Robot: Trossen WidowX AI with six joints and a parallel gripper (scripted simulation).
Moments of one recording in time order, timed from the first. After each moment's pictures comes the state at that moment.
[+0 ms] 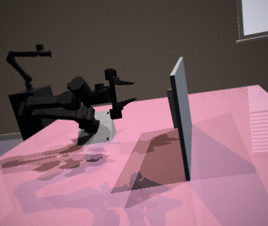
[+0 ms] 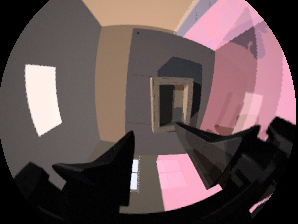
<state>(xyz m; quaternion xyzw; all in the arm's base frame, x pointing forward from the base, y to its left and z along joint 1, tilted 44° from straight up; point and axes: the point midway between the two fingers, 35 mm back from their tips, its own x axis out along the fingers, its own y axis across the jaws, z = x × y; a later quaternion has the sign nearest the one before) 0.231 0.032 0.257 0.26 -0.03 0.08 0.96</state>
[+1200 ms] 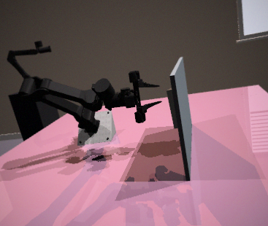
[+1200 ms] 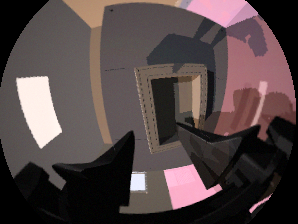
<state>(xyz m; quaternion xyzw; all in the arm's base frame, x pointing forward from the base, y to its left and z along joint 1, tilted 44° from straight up) 0.322 0.029 0.249 0.31 -0.01 0.08 0.95</state>
